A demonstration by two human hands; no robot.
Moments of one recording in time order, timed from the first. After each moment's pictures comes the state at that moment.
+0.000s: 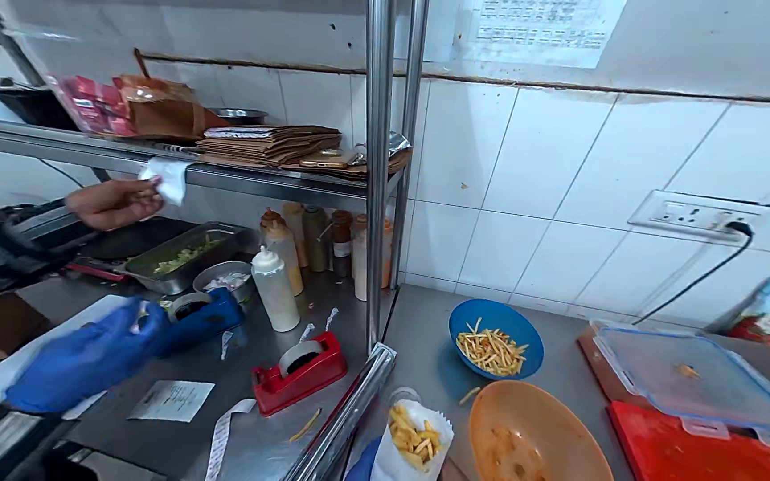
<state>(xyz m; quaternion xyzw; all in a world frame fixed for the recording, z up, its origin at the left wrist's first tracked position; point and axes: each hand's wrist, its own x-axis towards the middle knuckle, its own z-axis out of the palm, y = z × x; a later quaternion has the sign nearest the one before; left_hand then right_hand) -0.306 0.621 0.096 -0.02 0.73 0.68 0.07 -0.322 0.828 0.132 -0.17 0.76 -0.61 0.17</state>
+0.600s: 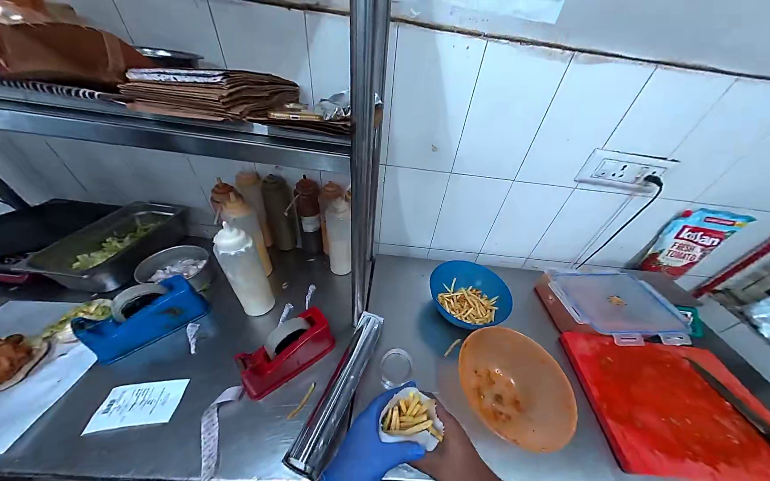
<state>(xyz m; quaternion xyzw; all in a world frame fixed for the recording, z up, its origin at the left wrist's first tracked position) -0.319 0.600 0.116 0.12 0.72 0.67 0.13 -0.301 0.792 0.116 -0.14 0.78 -0.61 0.03</state>
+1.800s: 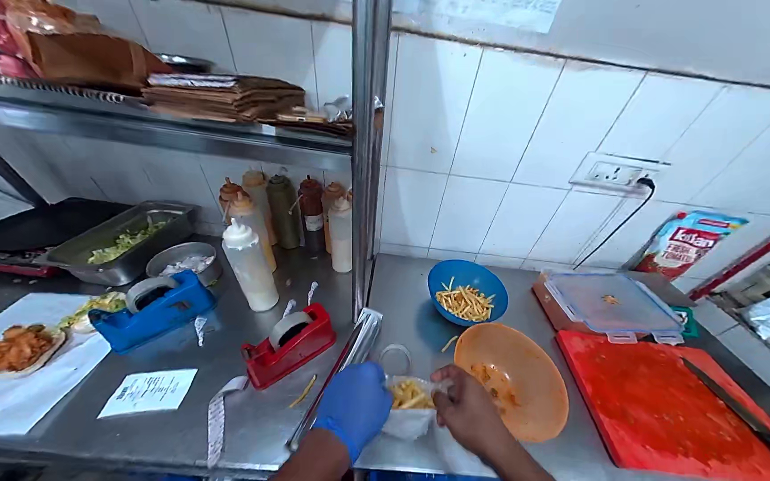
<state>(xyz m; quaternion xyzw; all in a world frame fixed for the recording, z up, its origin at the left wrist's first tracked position) -0.333 0.607 0.263 0.01 0.93 0.23 0.29 -0.311 0.808 0.208 0.06 0.88 -0.45 0.16</state>
